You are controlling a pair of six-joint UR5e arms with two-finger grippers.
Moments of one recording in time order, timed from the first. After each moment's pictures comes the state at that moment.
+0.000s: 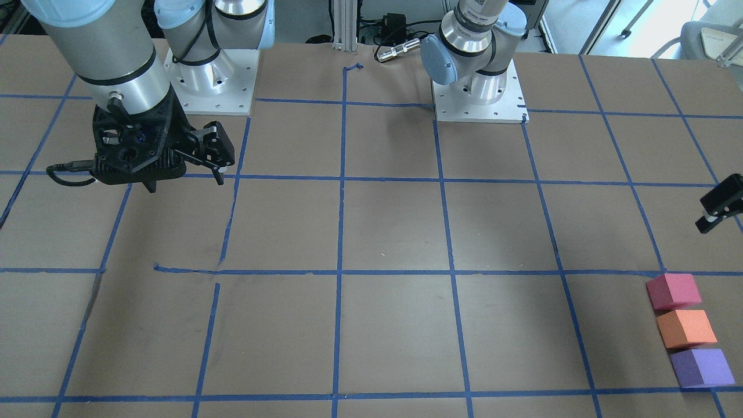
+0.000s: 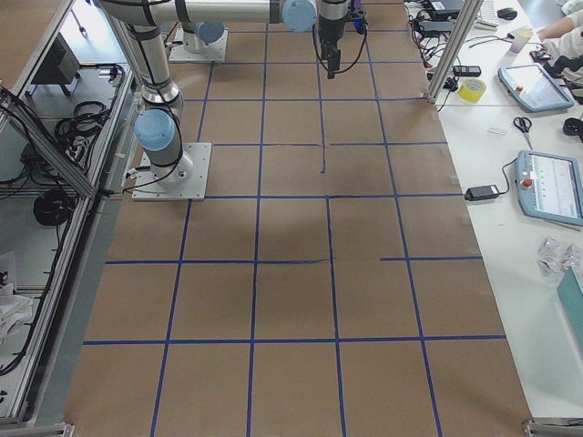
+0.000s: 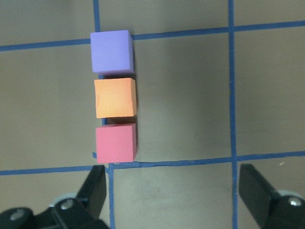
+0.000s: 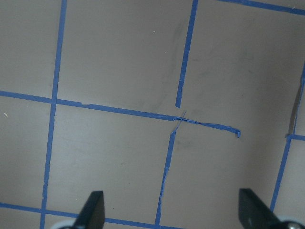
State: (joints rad) left arm -1.00 -1.73 -1.47 -1.37 1.45 0.61; right arm 1.62 -1.45 1.49 -1.63 -1.57 -0.11
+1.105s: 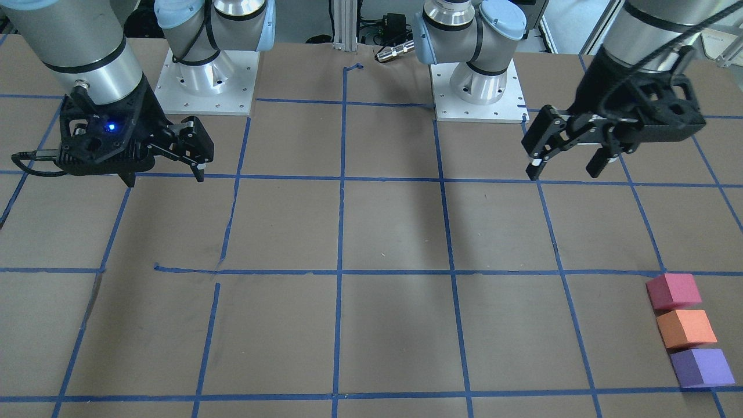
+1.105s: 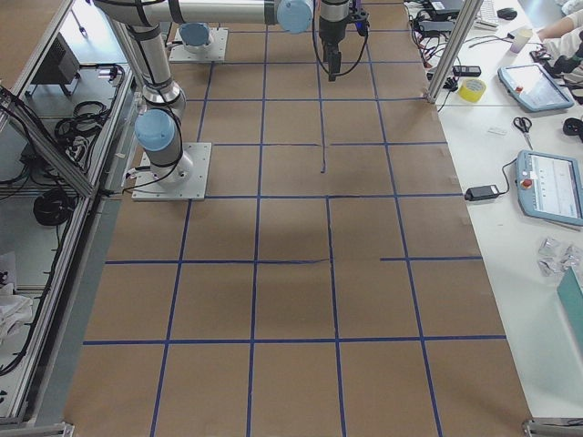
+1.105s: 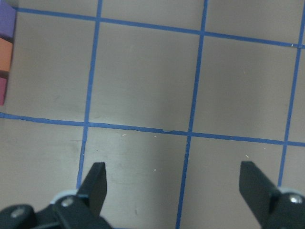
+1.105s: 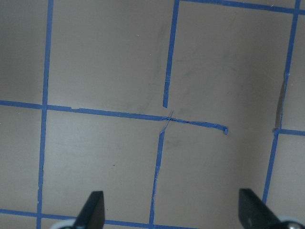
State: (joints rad) left arm -1.49 -1.57 -1.56 -1.40 1.53 -0.04; right arm 1.58 -1.48 1.50 -1.63 -1.57 -0.11
